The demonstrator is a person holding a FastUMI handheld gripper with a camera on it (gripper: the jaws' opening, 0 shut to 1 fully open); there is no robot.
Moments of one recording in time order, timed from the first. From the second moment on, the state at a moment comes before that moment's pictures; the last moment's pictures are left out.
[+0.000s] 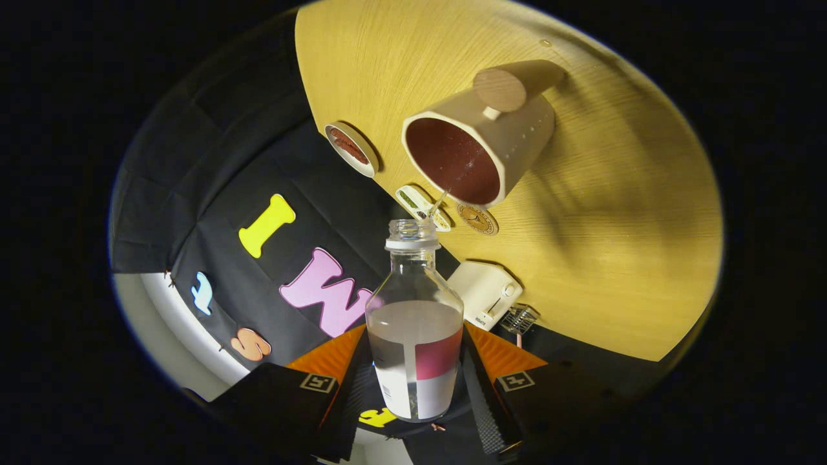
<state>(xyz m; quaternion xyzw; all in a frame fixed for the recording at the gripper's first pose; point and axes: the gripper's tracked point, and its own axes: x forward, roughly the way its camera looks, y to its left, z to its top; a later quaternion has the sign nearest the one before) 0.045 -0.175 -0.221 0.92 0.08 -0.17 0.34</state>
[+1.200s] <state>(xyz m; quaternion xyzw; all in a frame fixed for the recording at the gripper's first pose) 0.041 -0.171 -0.237 0.92 0.08 -0.18 0.32</state>
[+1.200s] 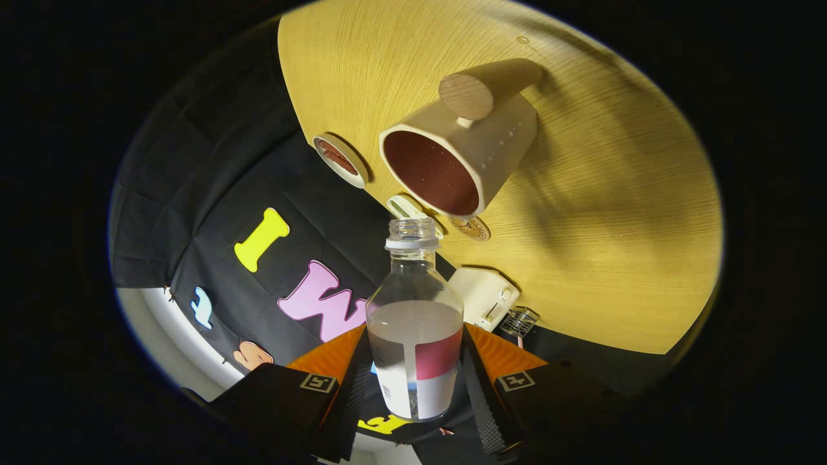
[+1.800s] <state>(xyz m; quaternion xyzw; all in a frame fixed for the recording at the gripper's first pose) 0.042 -0.146 -0.257 0.85 0.14 -0.19 0.47</state>
